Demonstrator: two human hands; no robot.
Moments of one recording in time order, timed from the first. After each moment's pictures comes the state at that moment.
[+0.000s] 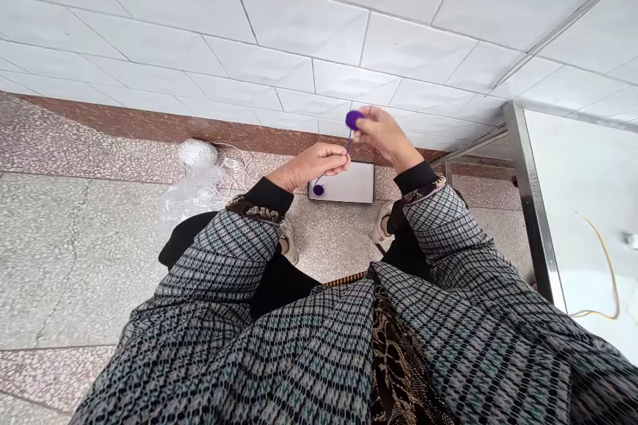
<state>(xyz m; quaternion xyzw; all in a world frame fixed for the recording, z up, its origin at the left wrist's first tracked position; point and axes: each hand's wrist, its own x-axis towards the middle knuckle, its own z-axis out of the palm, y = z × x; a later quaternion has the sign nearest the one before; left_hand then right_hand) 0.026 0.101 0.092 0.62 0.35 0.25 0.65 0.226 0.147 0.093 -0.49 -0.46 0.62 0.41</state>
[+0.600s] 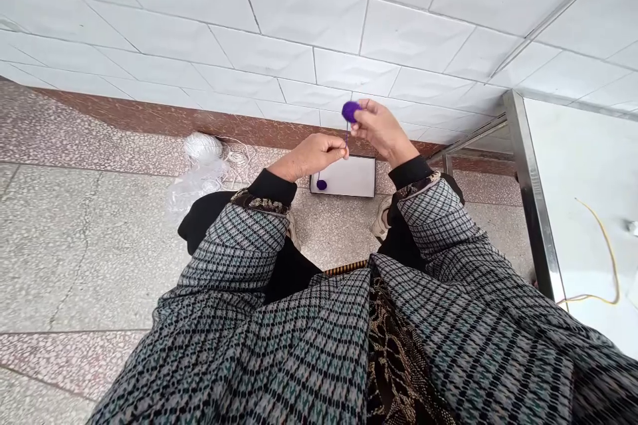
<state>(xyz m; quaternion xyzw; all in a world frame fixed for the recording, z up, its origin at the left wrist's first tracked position) 0.022 0.102 0.091 0.74 0.41 0.24 0.47 0.219 0.138 0.088 -0.44 -0.45 0.64 0.43</state>
